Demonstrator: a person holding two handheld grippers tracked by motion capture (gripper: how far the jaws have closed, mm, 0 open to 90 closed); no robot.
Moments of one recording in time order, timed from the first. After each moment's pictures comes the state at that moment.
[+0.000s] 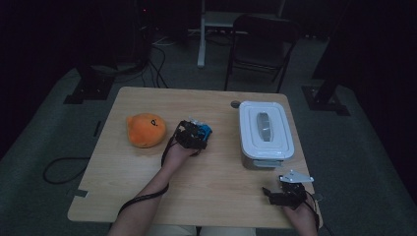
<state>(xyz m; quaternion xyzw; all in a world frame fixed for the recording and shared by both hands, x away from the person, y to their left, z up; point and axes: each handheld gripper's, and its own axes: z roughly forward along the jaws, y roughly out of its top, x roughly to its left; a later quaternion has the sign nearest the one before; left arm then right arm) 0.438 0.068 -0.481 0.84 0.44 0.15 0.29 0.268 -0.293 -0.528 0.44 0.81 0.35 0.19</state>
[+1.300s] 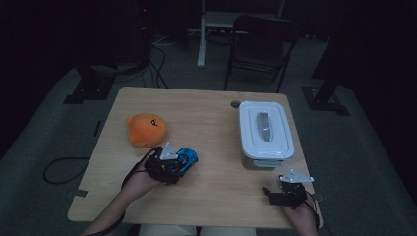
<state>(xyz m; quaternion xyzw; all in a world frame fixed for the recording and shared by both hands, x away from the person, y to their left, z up) 0.323 0.148 -0.461 0.89 0.28 0.14 0.32 0.268 -0.293 -0.528 0.44 0.80 0.35 0.19</state>
